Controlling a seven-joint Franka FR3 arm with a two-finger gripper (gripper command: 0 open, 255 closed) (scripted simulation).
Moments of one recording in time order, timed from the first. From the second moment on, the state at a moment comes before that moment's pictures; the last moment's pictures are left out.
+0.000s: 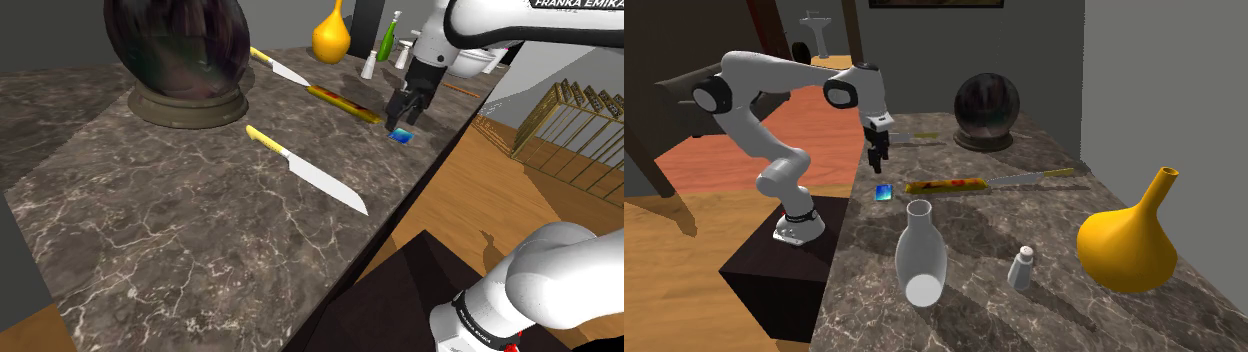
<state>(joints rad) -0.01 -0.50 -0.03 -2.25 -0.02 1.77 -0.03</state>
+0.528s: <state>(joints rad) -0.01 -0.16 -0.06 -1.94 -0.01 1.79 -0.11</state>
